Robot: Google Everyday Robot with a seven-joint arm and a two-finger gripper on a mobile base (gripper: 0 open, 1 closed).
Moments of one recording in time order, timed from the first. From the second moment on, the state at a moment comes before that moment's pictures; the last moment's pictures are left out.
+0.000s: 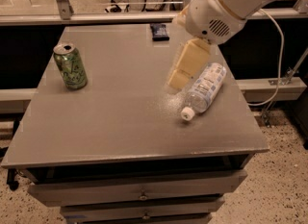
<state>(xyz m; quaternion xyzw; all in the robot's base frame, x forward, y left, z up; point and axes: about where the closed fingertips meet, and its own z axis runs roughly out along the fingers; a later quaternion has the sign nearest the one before) 0.495 -0.048 0.983 -0.64 0.71 0.10 0.28</state>
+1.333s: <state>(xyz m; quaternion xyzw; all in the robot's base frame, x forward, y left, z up) 0.613 0.200 0.936 -0.69 0.56 0.28 0.36</state>
